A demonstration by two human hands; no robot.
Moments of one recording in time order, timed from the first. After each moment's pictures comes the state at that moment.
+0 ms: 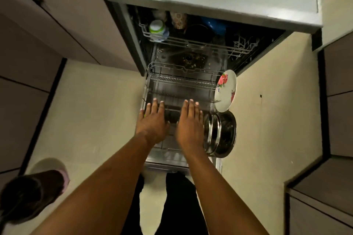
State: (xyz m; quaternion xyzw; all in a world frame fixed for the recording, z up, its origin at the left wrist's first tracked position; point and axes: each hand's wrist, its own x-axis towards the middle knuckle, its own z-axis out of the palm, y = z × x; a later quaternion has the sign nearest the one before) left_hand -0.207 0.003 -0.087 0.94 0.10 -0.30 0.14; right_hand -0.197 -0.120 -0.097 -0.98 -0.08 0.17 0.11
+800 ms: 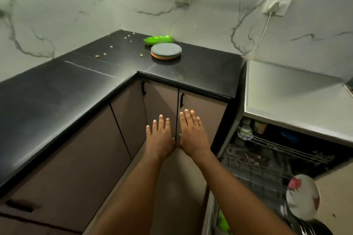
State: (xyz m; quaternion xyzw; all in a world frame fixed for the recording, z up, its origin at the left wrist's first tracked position) left_hand -0.328 0.419 0.118 0.96 0.22 -0.03 0.14; right_hand -0.264 0.311 0.118 -0.92 -0.37 -0.06 0.11
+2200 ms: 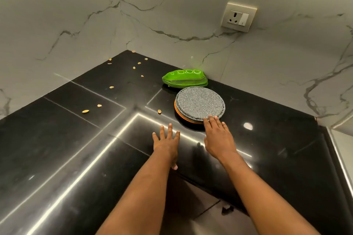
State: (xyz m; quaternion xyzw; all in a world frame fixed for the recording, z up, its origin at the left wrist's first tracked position) left_hand 0.109 0.828 0.099 0.95 0.17 -0.27 0.05; right_hand 0.200 0.673 0.120 -0.94 -0.34 -0.02 -0.03
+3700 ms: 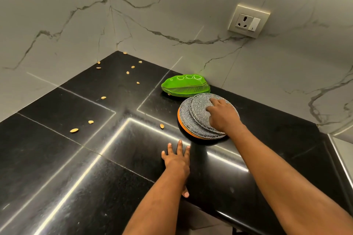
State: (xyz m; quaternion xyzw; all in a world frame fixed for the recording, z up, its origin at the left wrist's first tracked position) left_hand 0.151 0.855 0.093 0.92 0.11 -0.37 0.09; right_hand 0.324 0.758 0.150 -0.92 -0.37 -0.05 -0.12
